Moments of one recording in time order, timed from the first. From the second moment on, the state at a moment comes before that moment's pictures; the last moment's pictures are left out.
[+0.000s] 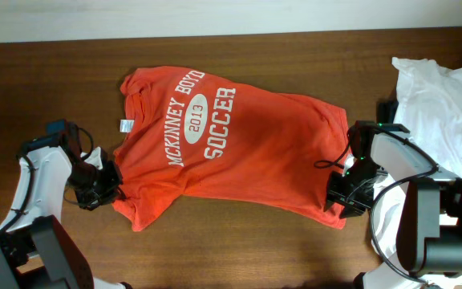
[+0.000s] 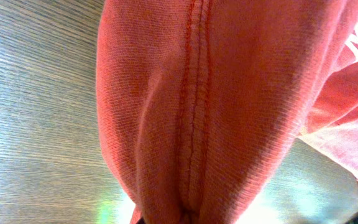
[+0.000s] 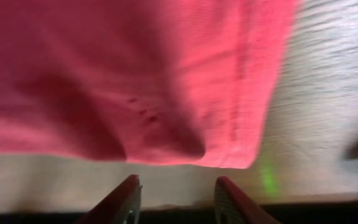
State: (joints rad) left arm 0.30 1.67 1.12 -1.17 0.27 -0.15; right arm -0.06 1.78 1.03 -1.20 -0.23 0.33
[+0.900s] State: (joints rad) left arm 0.30 1.67 1.12 -1.17 0.27 -0.15; right arm -0.01 1.78 0.95 -1.08 -0.11 0.39
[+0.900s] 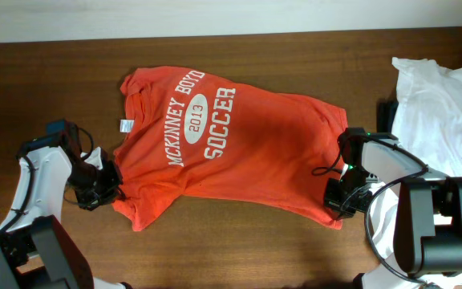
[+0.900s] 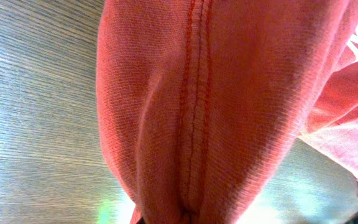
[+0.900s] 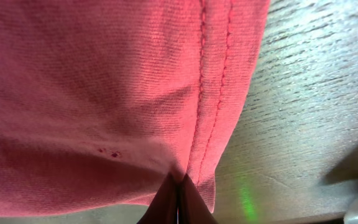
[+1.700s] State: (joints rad) left arm 0.51 1.55 2.28 -1.49 0.58 -0.08; right arm -0.01 1.34 1.92 -1.36 -0.04 0.14
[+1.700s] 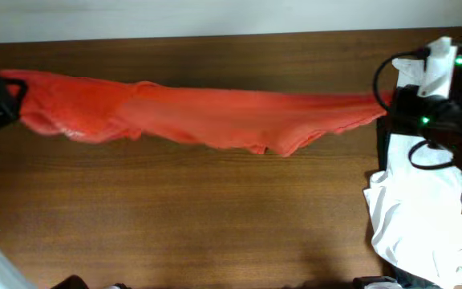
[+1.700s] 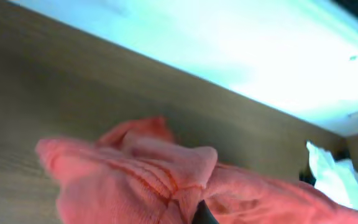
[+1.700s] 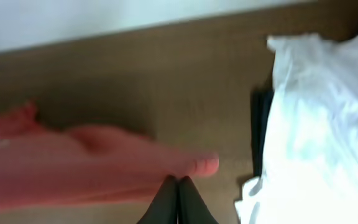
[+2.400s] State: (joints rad) left arm 0.25 1.61 1.78 -1.21 0.44 -0.09; right arm -0.01 1.91 2.02 -1.18 -0.04 0.06
